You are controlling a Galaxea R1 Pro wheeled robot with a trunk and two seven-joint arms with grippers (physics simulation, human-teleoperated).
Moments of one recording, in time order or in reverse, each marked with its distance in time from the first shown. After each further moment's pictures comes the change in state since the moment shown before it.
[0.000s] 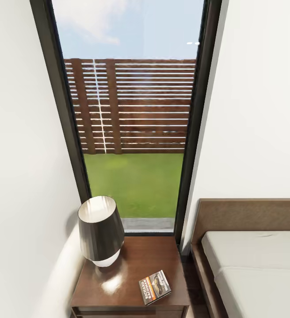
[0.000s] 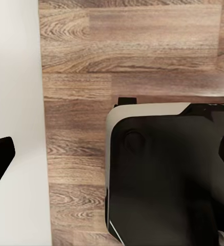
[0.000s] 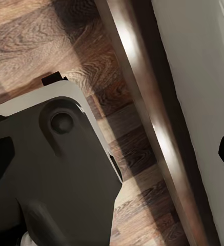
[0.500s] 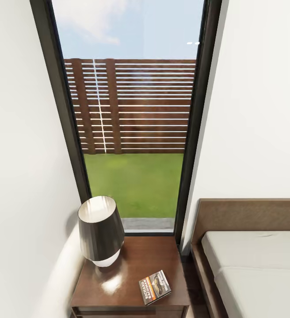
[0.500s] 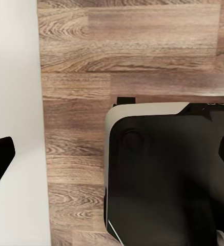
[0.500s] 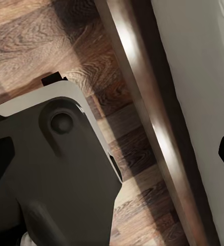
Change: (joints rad) left arm 0.001 -0.003 0.001 0.000 0.000 0.000 0.000; right arm 0.000 0.000 0.000 0.000 0.000 0.000 0.000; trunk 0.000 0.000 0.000
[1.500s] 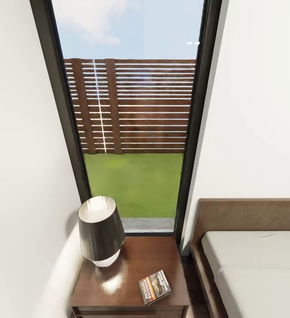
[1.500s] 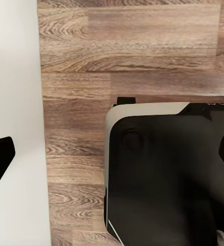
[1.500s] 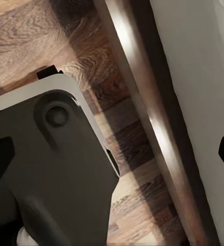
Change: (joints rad) left arm 0.000 0.000 0.000 0.000 0.000 0.000 0.000; right arm 0.005 -0.003 -0.003 0.014 -0.008 0.000 0.000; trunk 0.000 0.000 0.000
